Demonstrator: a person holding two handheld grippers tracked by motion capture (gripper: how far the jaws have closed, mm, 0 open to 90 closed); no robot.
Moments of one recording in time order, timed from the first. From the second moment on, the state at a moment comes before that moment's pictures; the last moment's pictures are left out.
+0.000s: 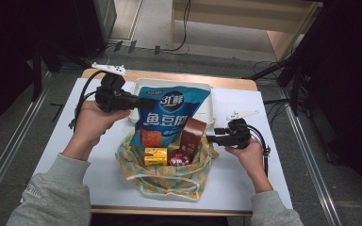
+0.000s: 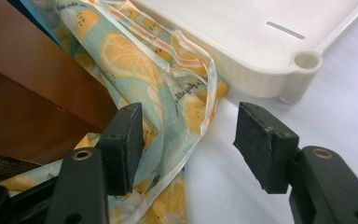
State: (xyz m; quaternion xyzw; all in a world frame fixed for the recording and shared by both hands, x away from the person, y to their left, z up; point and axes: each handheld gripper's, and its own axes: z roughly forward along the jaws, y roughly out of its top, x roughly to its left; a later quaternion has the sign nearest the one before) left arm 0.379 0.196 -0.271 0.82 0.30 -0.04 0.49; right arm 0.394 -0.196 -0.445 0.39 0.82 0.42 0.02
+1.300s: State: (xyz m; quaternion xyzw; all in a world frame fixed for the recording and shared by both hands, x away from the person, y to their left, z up) left arm 0.389 0.248 -0.214 0.80 0.34 0.02 0.50; right arm 0.392 -0.193 -0.443 0.38 0.82 0.42 0.03
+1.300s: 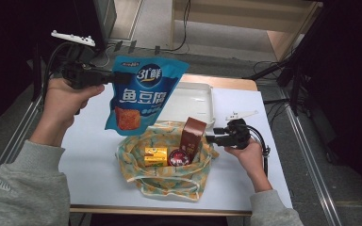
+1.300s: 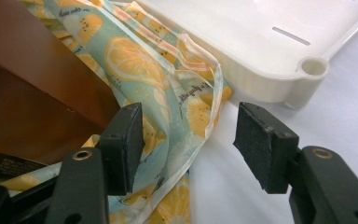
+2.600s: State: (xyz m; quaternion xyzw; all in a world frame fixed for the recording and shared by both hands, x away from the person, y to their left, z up) left arm 0.482 0.227 -0.246 0.78 0.39 0.02 0.49; right arm 0.390 -0.188 -0.442 0.36 0.83 0.42 0.03
